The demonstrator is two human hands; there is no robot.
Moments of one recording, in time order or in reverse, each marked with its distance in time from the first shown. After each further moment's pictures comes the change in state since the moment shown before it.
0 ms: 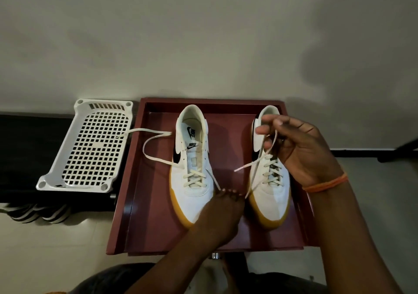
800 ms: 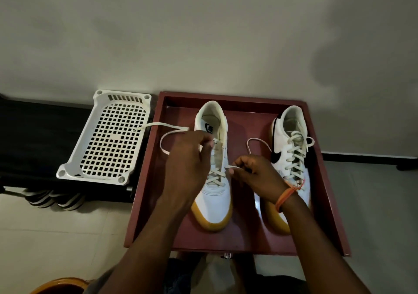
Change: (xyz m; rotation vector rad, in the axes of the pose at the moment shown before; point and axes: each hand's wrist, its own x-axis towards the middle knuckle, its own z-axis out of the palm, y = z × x) left_hand -0.007 -0.075 -0.098 -0.352 0.737 -0.385; right_hand 0.018 0.111 0.034 -0.962 -0.189 0.016
